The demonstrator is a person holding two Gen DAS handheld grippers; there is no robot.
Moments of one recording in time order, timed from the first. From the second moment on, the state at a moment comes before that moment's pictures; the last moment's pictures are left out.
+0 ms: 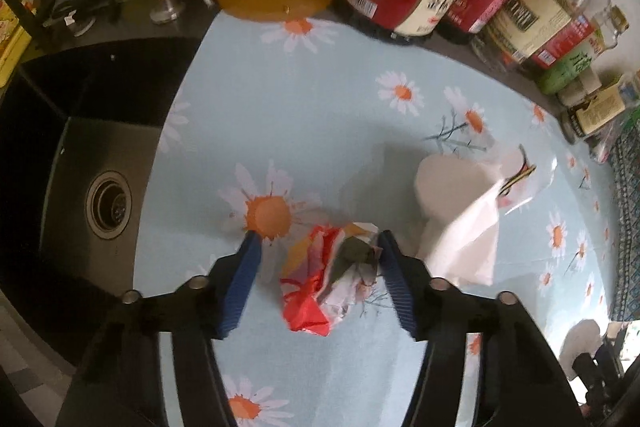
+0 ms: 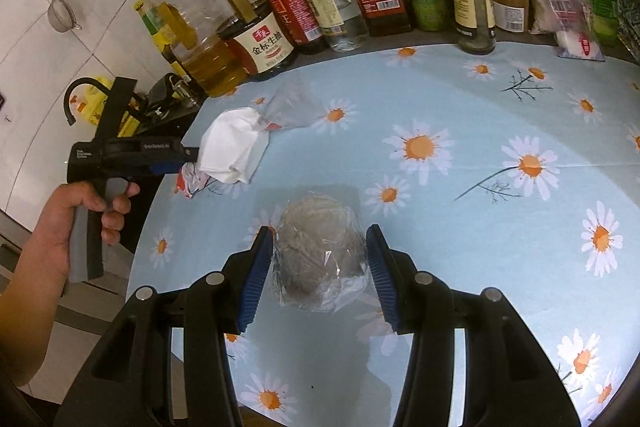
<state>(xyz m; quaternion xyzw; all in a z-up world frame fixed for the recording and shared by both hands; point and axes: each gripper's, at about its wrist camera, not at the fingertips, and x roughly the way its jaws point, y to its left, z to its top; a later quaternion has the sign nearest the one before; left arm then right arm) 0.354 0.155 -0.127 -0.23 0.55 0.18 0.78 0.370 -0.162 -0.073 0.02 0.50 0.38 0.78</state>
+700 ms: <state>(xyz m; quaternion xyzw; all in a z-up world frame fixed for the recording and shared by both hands) 0.322 0.144 -0.101 -0.25 0.52 0.21 0.79 0.391 -0.153 -0.073 0.00 0.51 0.45 0.73</state>
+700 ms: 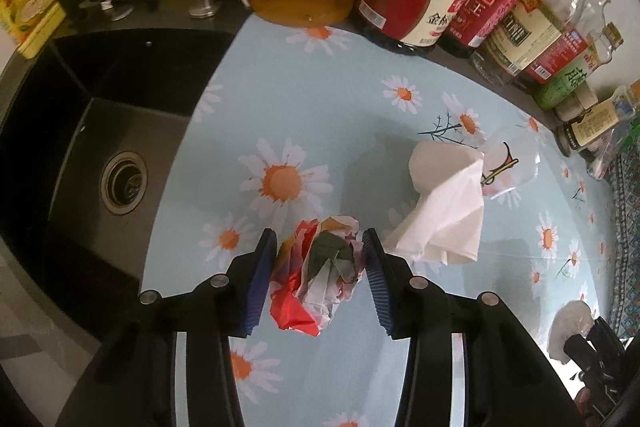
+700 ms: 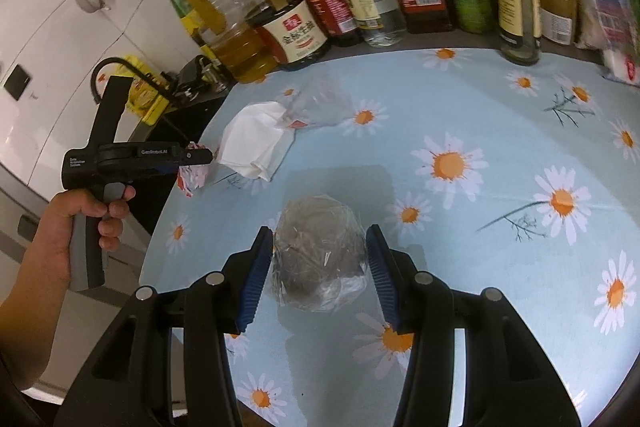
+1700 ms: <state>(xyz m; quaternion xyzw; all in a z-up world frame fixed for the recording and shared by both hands) 0.118 0.072 -0.099 -0.26 0.50 0.07 0.82 0.174 -0.117 -0.076 -0.05 0.52 0.42 0.74</state>
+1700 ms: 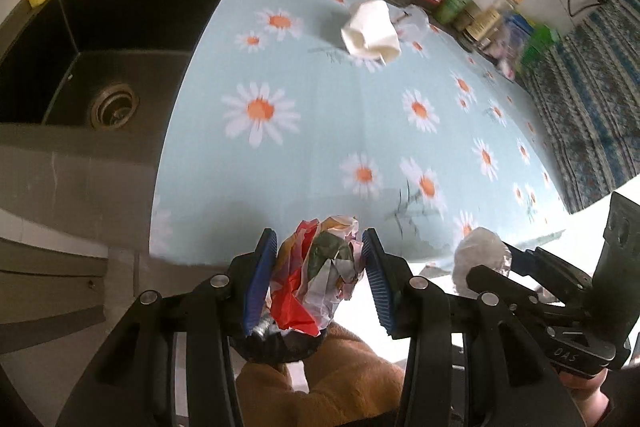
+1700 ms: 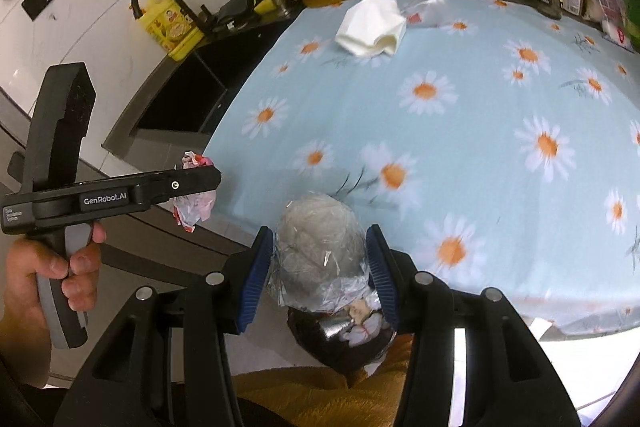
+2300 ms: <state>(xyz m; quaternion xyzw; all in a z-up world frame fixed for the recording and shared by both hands) 0.039 0.055 -0.185 -0.28 0.56 0.04 0.78 0.100 -0.113 -0.176 -0.07 0.59 0.39 0.70</state>
